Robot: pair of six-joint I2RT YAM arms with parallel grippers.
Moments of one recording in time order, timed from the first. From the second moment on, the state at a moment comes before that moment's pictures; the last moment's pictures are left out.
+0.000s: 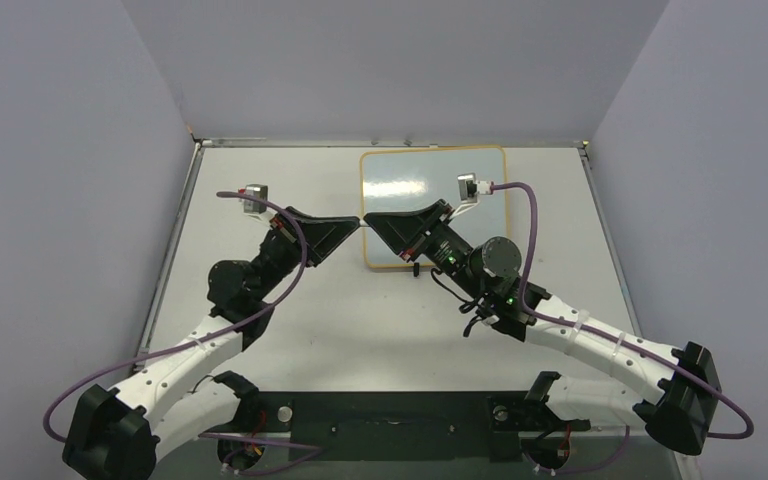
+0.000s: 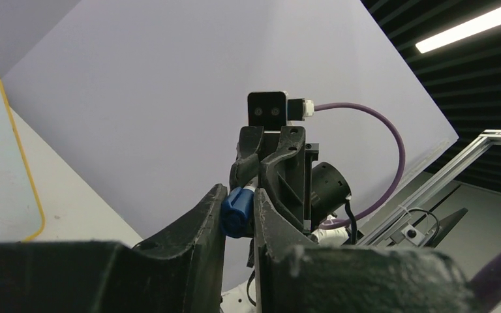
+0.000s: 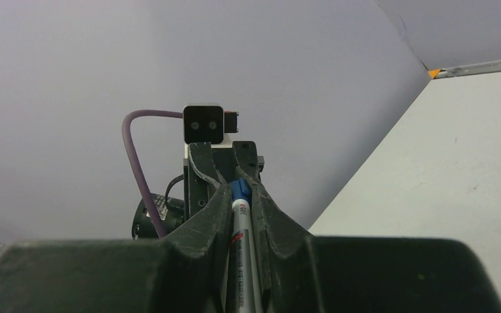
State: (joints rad) left arm -0.54 0.98 0.53 1.01 0.37 -1.27; right arm 0.92 1.10 0.85 0.55 0.04 0.84
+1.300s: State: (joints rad) left arm -0.47 0.92 0.60 0.79 0.70 -1.14; right arm 0.91 1.05 0.85 0.44 -0.09 0.85
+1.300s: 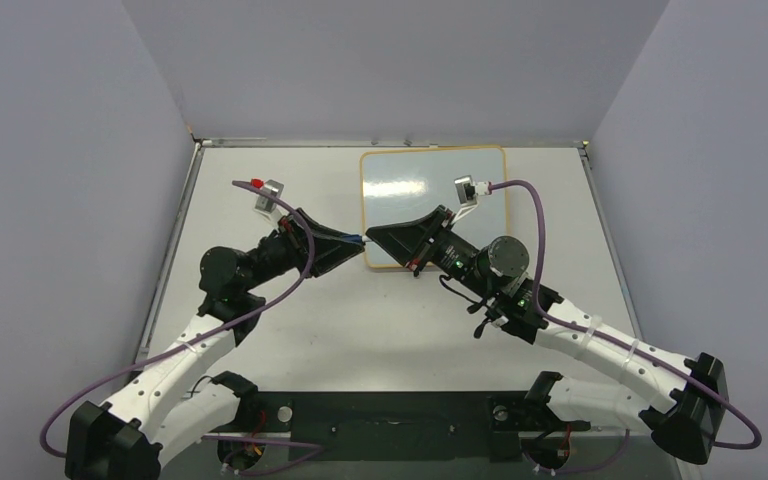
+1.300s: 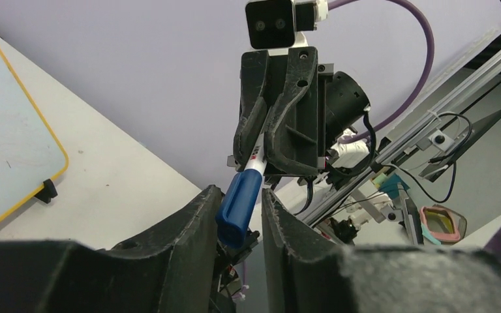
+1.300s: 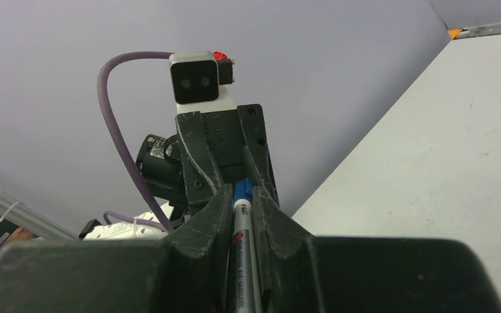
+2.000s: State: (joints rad) left arm -0.41 0.93 0.64 0.82 0.80 -1.17; right arm 0.89 1.05 0.83 0.46 -0.16 0.88
